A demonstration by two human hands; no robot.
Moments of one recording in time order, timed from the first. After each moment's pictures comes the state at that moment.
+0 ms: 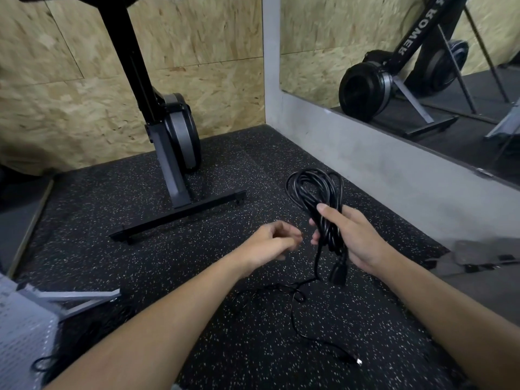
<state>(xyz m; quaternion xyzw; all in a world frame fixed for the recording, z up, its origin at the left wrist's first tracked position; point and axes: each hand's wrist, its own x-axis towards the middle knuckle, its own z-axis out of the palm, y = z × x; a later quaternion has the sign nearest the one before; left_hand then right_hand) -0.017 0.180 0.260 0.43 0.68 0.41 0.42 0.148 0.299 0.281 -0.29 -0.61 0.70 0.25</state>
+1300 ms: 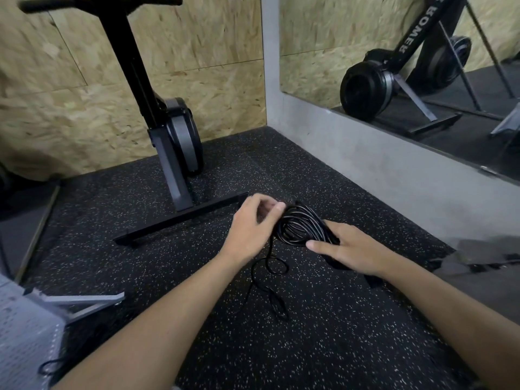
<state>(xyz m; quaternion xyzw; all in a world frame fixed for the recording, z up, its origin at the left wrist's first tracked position) -0.031 0.178 0.275 0.46 0.73 0.49 0.13 0.164 0.312 0.275 -0.24 -0.88 0.41 0.06</state>
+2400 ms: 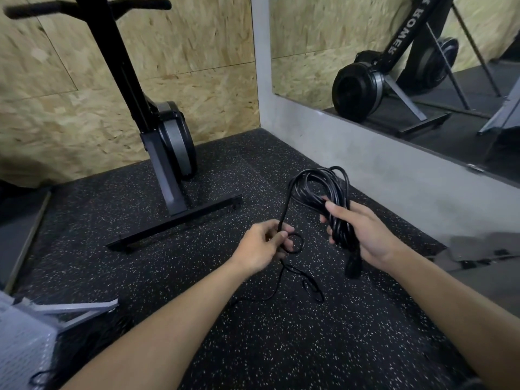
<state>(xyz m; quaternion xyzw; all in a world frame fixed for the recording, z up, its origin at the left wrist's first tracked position) -0.013 0.195 0.249 0.41 0.69 0.47 0.36 0.174 0.323 0.289 -0.27 -0.59 0.71 0.26</state>
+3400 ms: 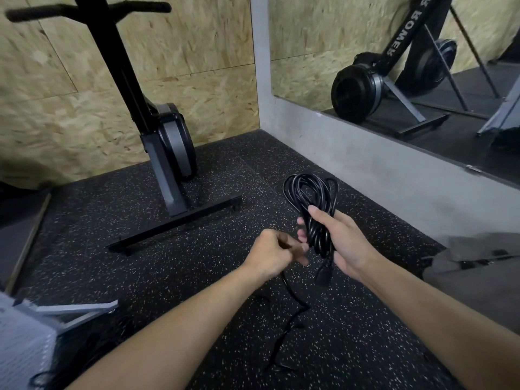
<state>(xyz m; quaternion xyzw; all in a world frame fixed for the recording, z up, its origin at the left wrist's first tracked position) 0.019 0.195 0.260 0.42 0.72 0.42 0.36 0.150 0.295 0.280 -0.30 -0.51 0.75 0.30</state>
